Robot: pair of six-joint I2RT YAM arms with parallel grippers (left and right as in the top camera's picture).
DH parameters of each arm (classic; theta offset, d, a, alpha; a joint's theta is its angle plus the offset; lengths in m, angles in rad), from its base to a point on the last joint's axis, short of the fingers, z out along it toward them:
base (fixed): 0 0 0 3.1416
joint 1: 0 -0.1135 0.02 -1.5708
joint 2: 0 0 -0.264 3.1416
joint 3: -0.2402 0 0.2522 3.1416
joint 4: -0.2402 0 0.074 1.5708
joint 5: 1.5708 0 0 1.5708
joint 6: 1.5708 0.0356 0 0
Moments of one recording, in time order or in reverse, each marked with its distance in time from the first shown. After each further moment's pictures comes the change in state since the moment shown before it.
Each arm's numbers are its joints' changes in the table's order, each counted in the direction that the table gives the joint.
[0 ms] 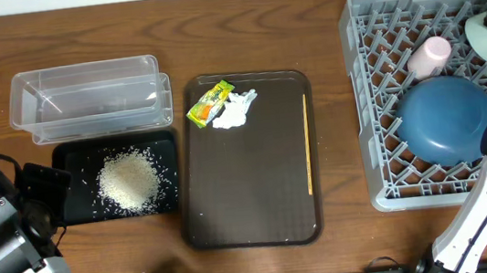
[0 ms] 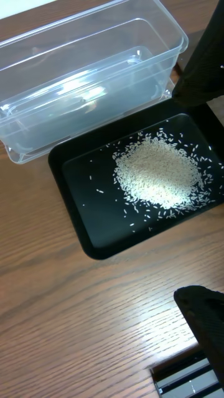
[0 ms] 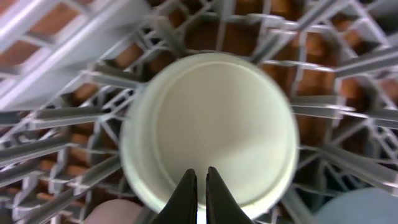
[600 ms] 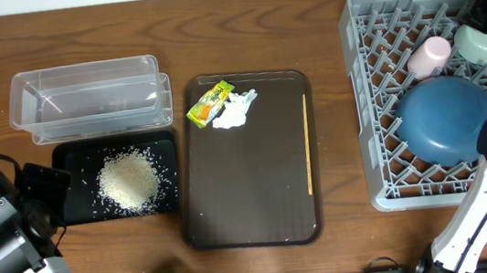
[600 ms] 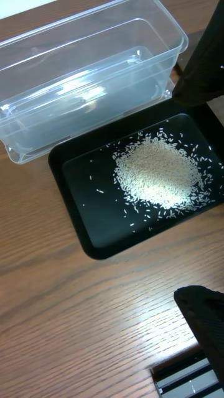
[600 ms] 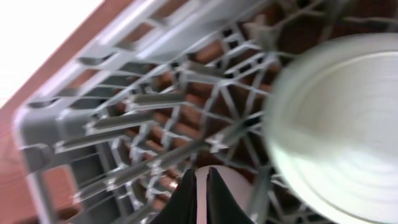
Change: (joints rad) left arm 0.000 0.000 0.000 0.000 0.000 0.000; right arm -0.024 0.004 0.000 -0.019 -0.380 -0.014
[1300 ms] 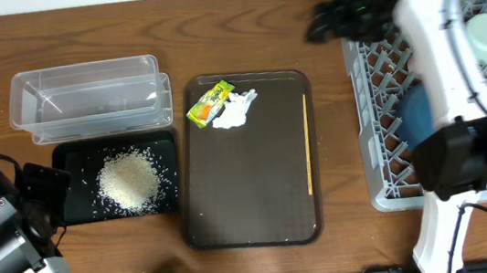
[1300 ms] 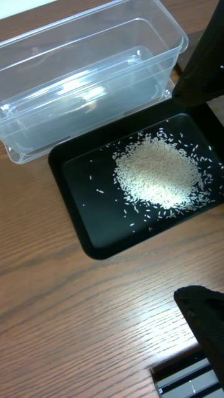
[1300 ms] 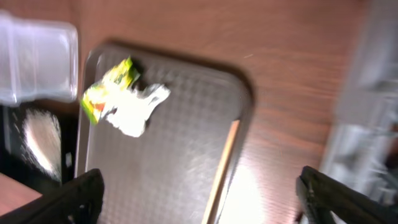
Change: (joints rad) left arm 0.000 0.000 0.000 0.000 0.000 0.000; right arm -0.643 0.196 0.002 -0.296 0.068 -0.079
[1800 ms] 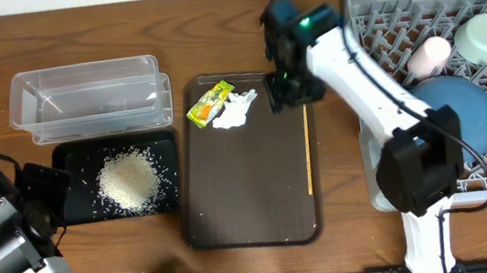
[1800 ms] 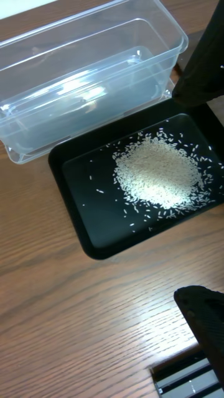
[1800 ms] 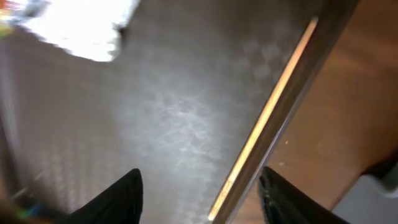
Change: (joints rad) left arm 0.000 0.000 0.000 0.000 0.000 0.000; right arm -0.276 -0.011 0.321 0.034 0.214 0.172
